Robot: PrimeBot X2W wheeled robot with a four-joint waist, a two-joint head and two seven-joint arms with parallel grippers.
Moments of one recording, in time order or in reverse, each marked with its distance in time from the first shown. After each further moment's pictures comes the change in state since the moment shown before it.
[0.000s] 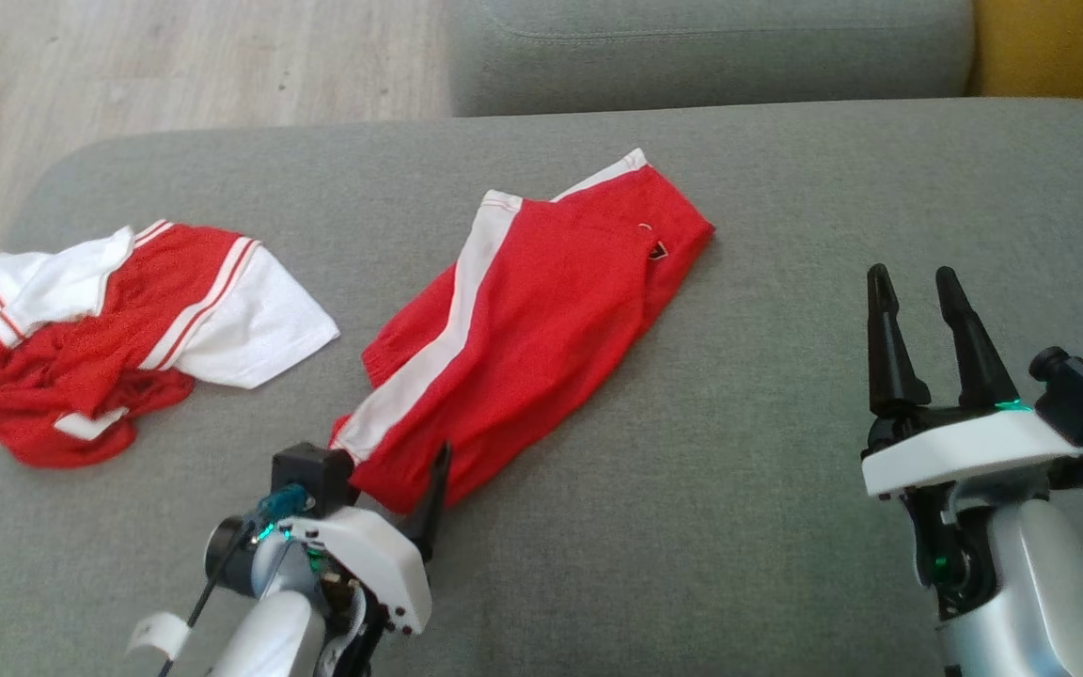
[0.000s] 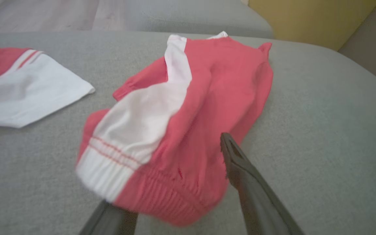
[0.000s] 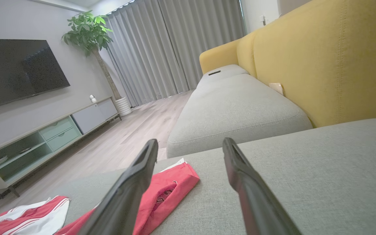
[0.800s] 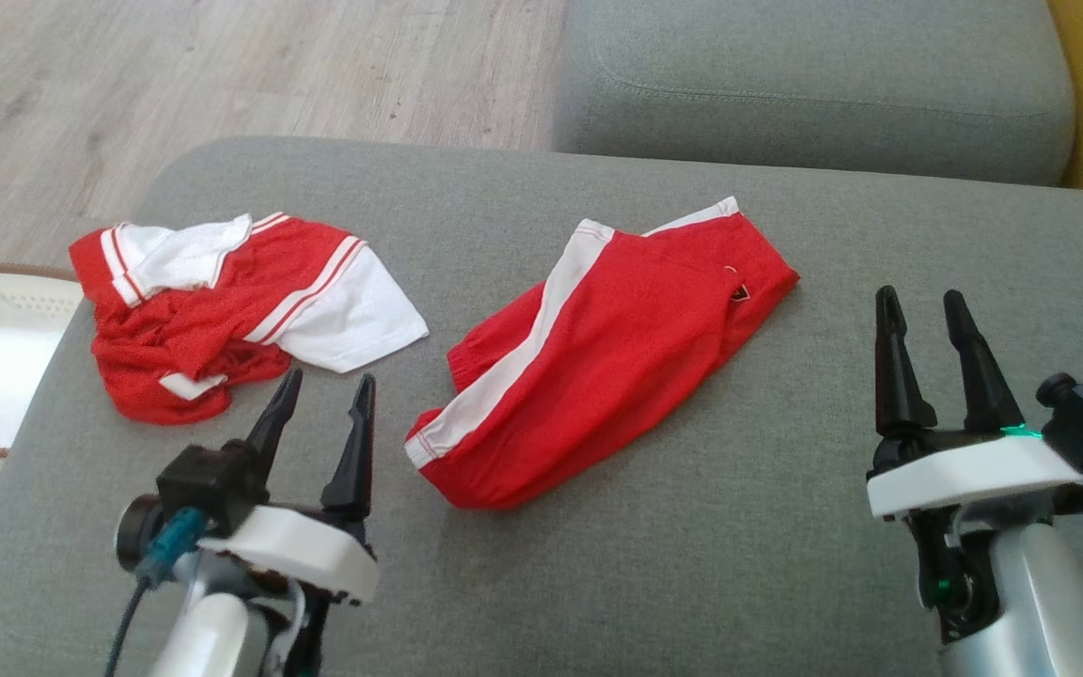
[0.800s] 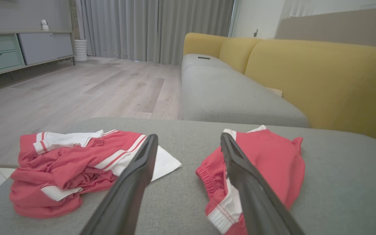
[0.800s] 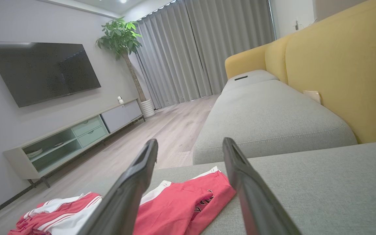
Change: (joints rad) left arm 0.098 0.099 0.045 -0.300 -0.007 0.098 -0.090; right arm 0.045 0.011 -0.016 -0.017 0.002 0.000 -0.016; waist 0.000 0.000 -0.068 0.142
